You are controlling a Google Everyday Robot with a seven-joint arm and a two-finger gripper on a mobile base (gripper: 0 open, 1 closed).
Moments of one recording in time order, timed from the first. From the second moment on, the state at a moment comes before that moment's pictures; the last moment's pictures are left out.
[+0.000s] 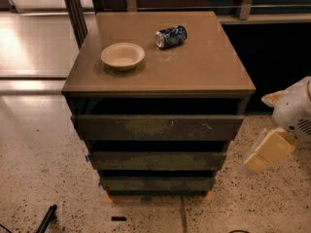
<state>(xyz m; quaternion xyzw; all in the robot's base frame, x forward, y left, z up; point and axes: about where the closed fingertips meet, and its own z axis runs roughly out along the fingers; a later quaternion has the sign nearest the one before) 0.408 -0.206 0.875 -0.49 0.84 0.07 0.22</state>
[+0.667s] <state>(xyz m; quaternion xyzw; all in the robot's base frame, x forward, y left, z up) 0.425 -0.197 0.813 -0.51 0.84 0.07 0.19</state>
